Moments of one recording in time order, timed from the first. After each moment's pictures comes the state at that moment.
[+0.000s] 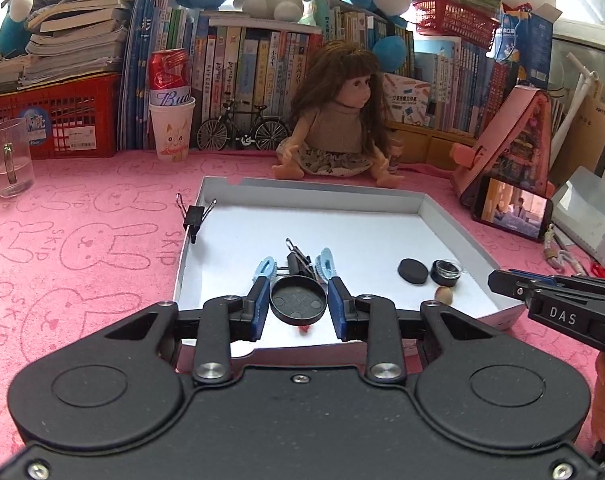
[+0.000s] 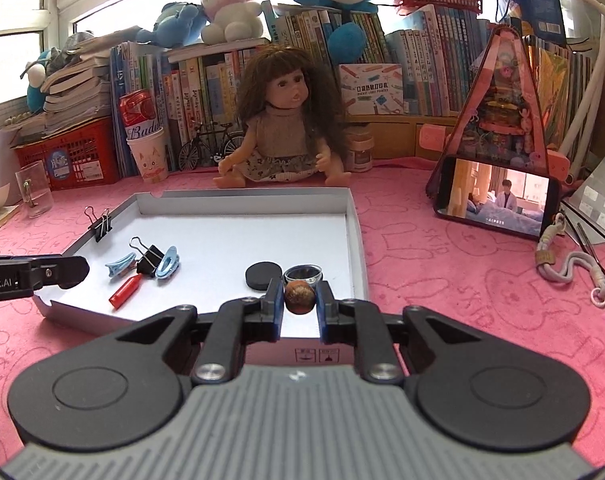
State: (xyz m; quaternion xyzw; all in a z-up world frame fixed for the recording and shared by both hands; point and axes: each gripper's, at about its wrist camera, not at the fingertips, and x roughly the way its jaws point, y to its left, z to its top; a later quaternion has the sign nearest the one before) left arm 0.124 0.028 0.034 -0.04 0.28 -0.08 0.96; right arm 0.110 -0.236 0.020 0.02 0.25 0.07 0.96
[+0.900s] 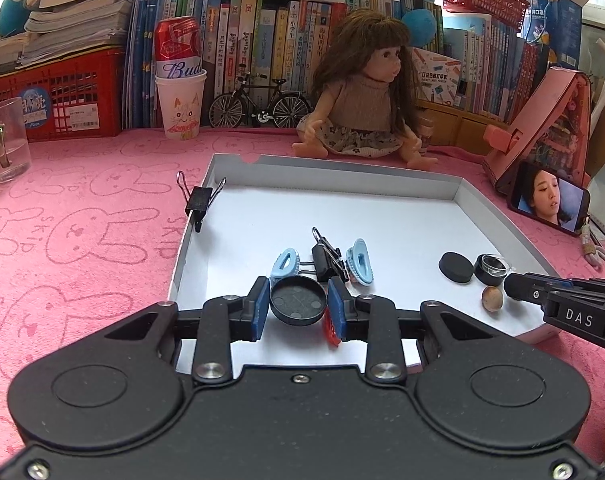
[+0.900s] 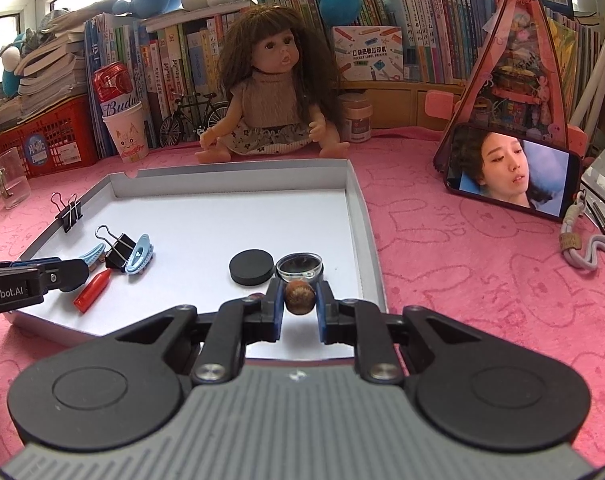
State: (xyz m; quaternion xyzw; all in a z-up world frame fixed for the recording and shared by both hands) left arm 0.166 0.026 0.006 -0.04 0.30 -0.06 0.95; right arm 0.148 -0.227 -0.001 0.02 0.29 0.05 0.95
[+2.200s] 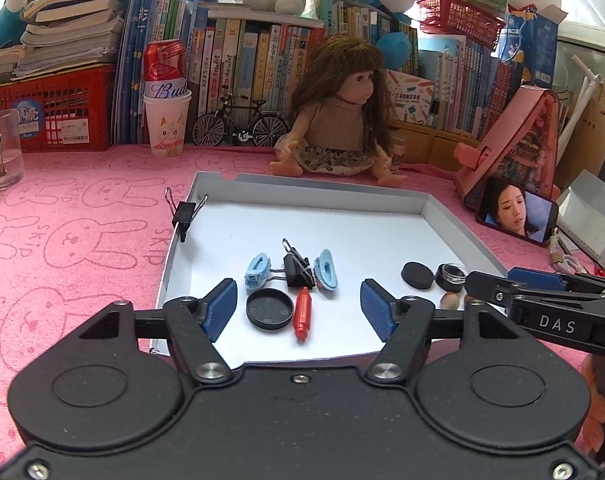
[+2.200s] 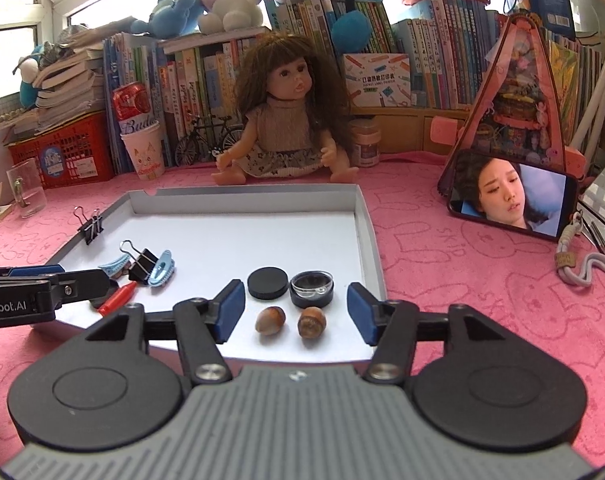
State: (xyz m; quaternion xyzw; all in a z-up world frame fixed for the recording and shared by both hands) left arm 0.135 0.024 0.026 -0.06 0.27 -0.09 0.96; right arm 0.124 -0.225 0.017 0.02 0.25 0.07 0.96
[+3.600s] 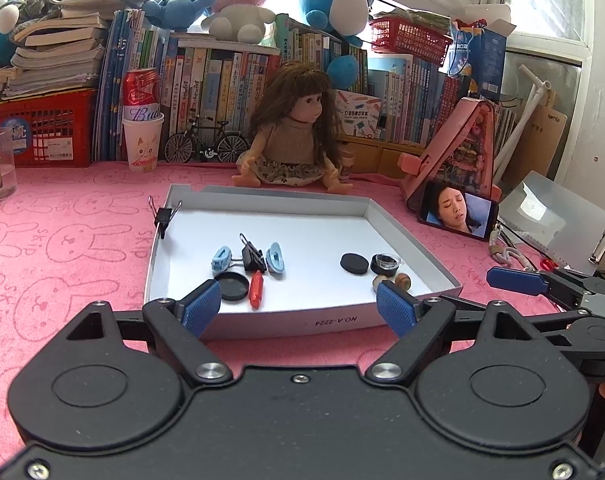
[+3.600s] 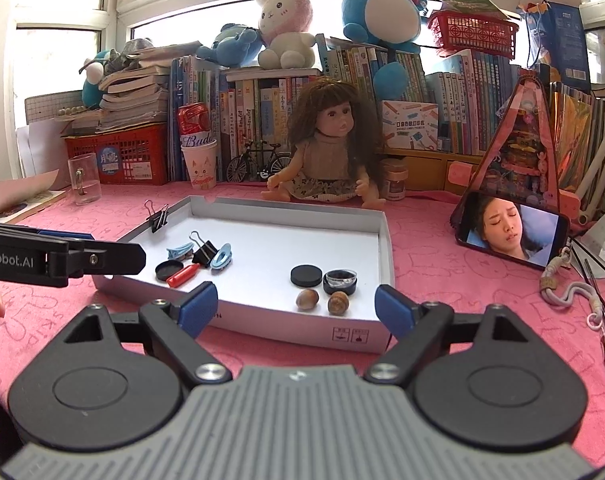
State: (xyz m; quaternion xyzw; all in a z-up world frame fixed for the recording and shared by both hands) left arm 0.064 0.025 0.050 -0.06 0.25 -0.14 0.96; right arm 0.046 -0.229 0.031 -0.02 0.20 0.13 0.97
